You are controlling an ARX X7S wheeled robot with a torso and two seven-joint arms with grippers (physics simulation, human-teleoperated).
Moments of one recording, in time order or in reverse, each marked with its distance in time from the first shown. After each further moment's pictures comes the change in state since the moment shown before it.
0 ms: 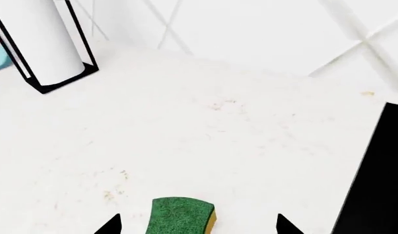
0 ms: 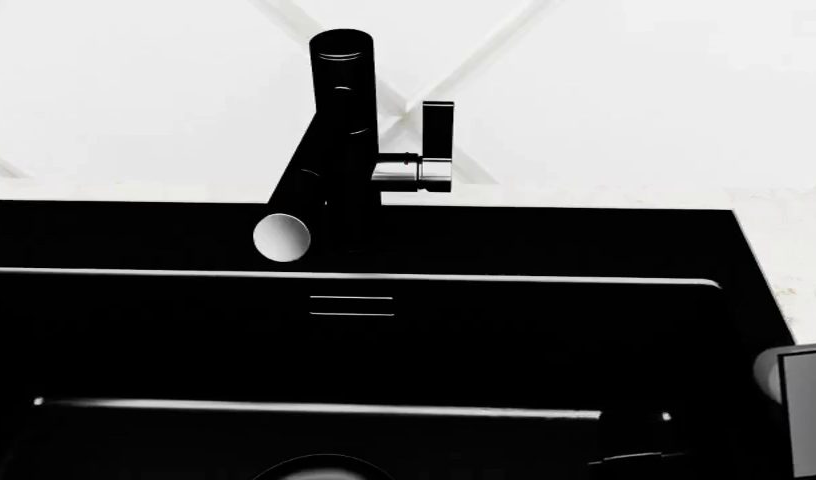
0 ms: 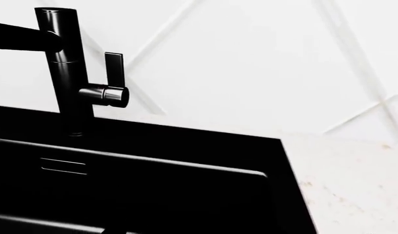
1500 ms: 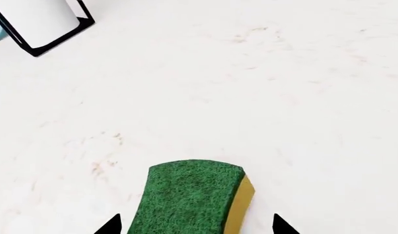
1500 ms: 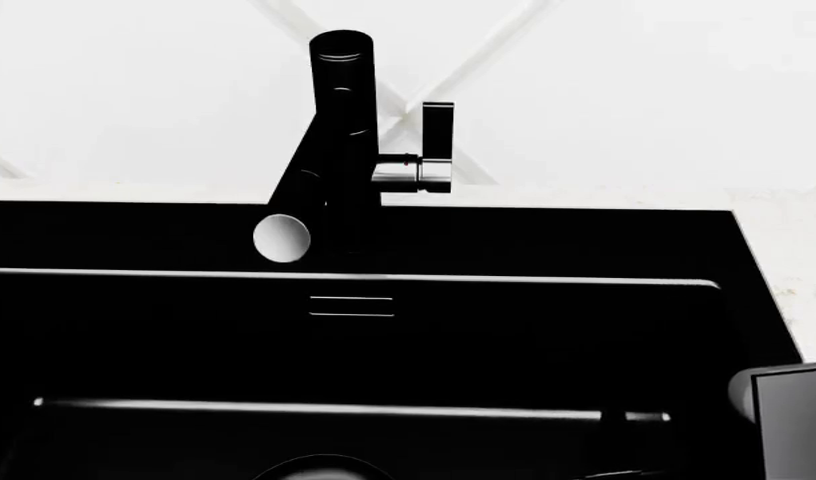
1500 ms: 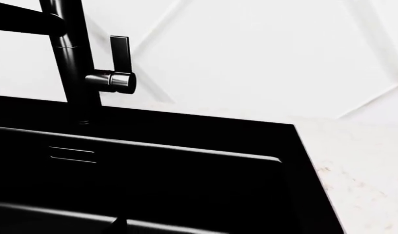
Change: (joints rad) left arm 0.015 -0.063 0.282 -0.499 0.244 0.358 0.153; right arm -0.024 -0.041 -0.043 0.036 -0.041 -0.037 -0.027
